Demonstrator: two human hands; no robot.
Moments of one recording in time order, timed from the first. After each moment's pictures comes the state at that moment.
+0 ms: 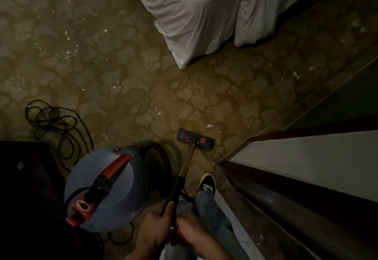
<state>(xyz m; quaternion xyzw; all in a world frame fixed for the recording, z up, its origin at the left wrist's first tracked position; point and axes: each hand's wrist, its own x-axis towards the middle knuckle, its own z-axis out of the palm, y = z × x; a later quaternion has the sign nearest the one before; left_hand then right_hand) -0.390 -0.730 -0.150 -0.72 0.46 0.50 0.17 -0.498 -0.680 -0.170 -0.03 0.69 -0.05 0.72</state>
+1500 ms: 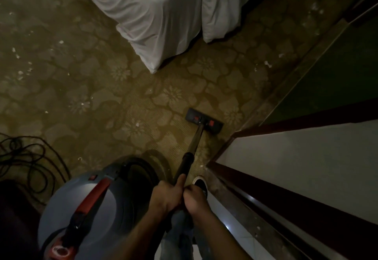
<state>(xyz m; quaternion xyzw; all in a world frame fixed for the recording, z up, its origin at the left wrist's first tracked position) -0.508 -0.816 -0.203 -0.63 0.56 0.50 0.21 -0.587 -0.748 -0.200 0.05 0.75 -0.19 0.63</state>
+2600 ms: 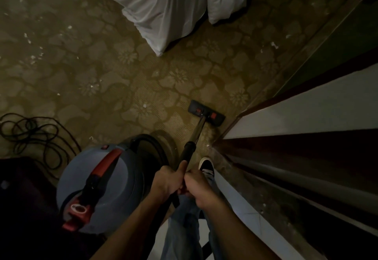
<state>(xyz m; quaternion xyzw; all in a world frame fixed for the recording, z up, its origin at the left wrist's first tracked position) -0.434 -0.765 -0.212 -0.60 0.58 0.51 0.20 -0.523 -0.698 -0.173 0.07 0.72 -0.24 0.65</state>
